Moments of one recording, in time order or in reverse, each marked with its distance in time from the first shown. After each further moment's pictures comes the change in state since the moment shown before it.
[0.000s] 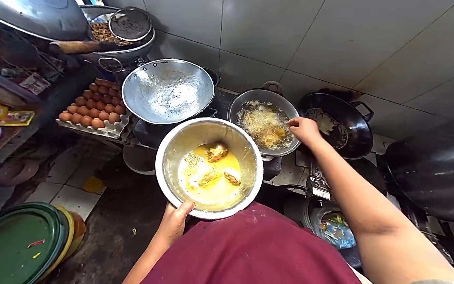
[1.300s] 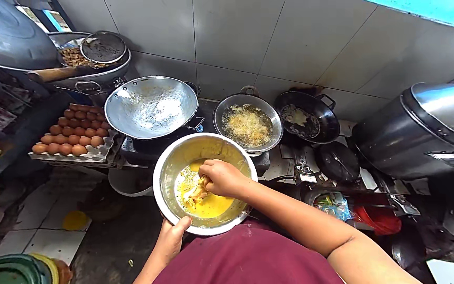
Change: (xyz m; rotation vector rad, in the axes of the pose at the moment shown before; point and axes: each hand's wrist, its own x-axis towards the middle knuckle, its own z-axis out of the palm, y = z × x) left_hand -0.003 -0.003 -0.044 0.057 -0.187 0.029; right_hand -0.163 -0.213 0.088 0.003 -0.375 -0.628
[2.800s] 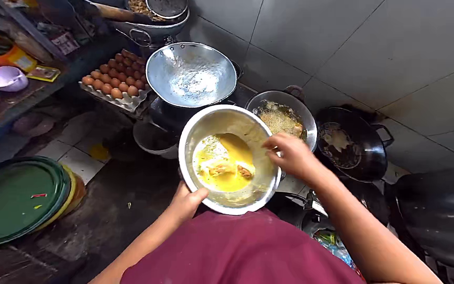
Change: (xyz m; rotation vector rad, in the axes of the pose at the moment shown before) left_hand 0.013 0.000 0.043 0.021 0.038 0.039; right_hand -0.040 0.104 -0.090 -0.071 0.145 -0.065
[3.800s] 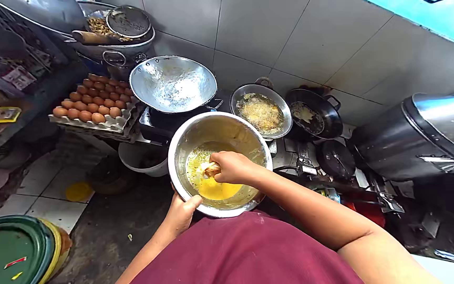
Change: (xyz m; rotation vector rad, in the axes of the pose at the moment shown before) left_hand -0.040 0.002 -0.101 -0.061 -0.123 -0.023; right_hand 0.032 -0.185 0.104 0.028 -0.386 0.317
